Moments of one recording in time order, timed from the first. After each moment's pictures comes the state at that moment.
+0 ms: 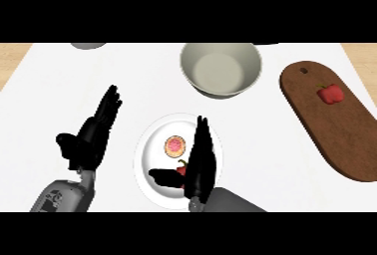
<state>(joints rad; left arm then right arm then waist) -0.18 0.25 -0.24 -1.52 0.15 0.25 0.05 -0.53 0.00 0.98 -1.21 0.54 -1.10 1.11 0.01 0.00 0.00</state>
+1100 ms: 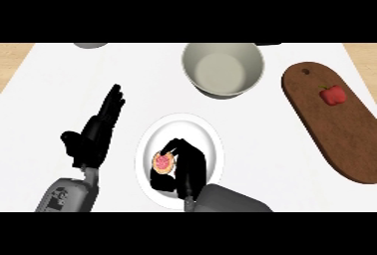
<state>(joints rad) -0.18 0.19 -0.19 -1.49 0.09 0.19 0.04 -0.68 0.00 1.16 -1.07 0.23 -1.09 0.92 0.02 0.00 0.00</state>
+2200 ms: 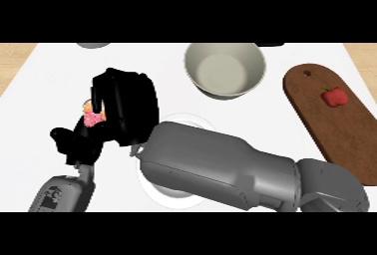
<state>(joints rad) -0.19 0.19 -0.16 -1.53 0.08 0.19 0.08 -1.34 -0.01 1.09 -1.02 0.18 -0.98 0.84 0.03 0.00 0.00</state>
